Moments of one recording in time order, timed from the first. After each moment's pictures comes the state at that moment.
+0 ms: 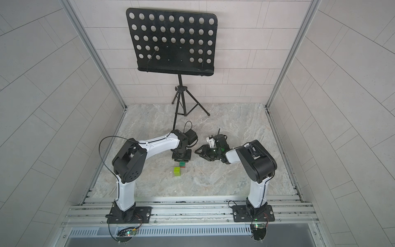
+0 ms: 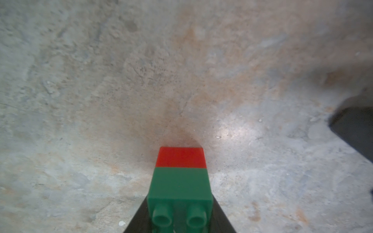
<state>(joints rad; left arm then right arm) -0.73 1.99 1.43 -1.01 -0.02 -0.67 0.40 1.84 0.72 0.43 -0.70 0.94</state>
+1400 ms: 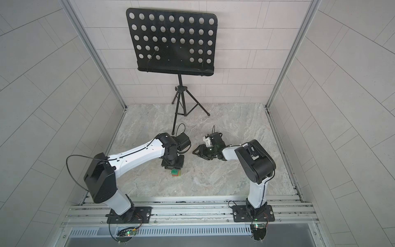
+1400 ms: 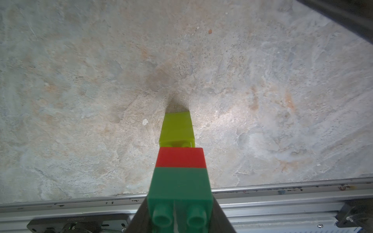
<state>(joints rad) -0.81 1.67 1.30 -1.21 0.03 -0.74 0.45 1.84 0.83 0.22 -0.63 0.83</state>
